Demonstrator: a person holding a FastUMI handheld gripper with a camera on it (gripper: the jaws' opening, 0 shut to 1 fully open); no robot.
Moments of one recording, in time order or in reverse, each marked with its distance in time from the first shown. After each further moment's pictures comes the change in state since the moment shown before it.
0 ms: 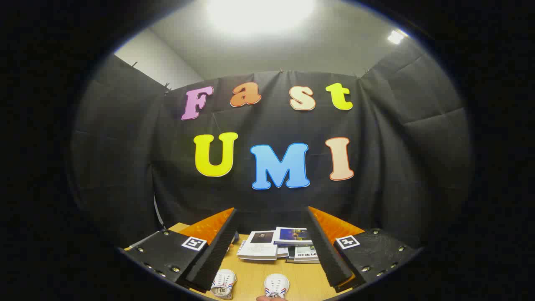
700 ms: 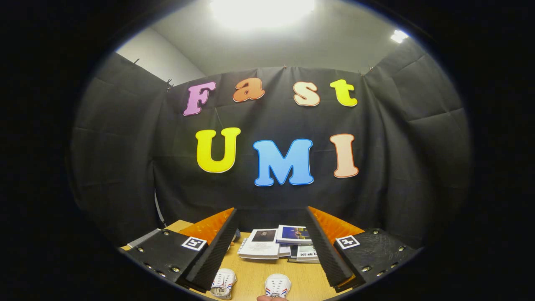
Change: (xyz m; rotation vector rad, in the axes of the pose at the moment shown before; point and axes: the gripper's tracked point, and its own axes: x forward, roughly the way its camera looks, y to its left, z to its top) arm 0.019 0.005 -0.017 -0.001 0.031 0.014
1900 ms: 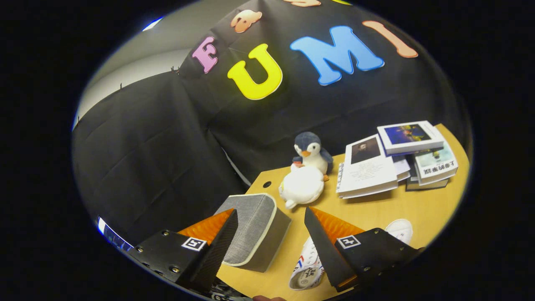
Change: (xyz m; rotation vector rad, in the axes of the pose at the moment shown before) arm 0.065 0.181 -0.202 0.498 0.581 0.587
